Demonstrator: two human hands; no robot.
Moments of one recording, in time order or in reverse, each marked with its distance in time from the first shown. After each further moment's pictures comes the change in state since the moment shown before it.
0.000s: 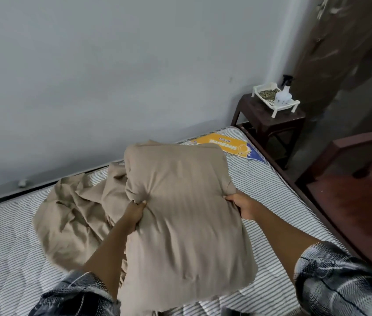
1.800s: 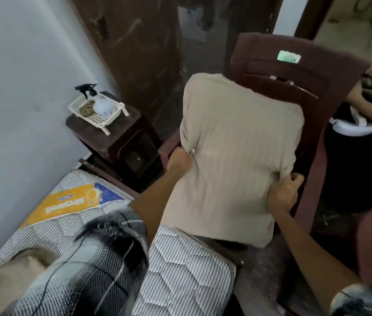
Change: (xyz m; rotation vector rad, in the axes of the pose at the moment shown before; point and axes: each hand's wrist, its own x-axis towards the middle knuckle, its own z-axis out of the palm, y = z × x) left_hand -0.112 0.312 0.745 0.713 -0.606 0.729; right_hand -0.015 0.061 -0.618 -0.064 1.470 0.034
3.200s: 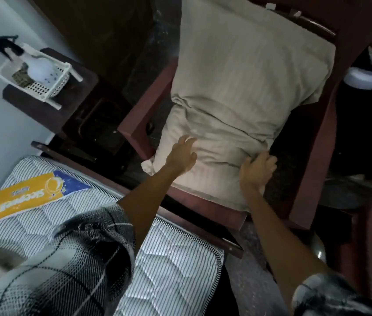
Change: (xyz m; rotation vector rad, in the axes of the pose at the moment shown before) left_hand 0.068 -0.052 0.142 0.288 -0.324 0.169; right_hand 0.045 0.043 0.117 -0.130 -0.057 0.087
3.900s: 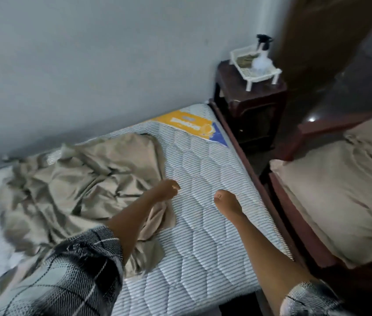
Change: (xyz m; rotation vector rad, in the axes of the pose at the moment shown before) left_hand -0.456 -0.218 -0.041 -0.347 0.159 -0.655; right_hand -0.388 -0.047 0.017 -0.333 -1.114 -0.908
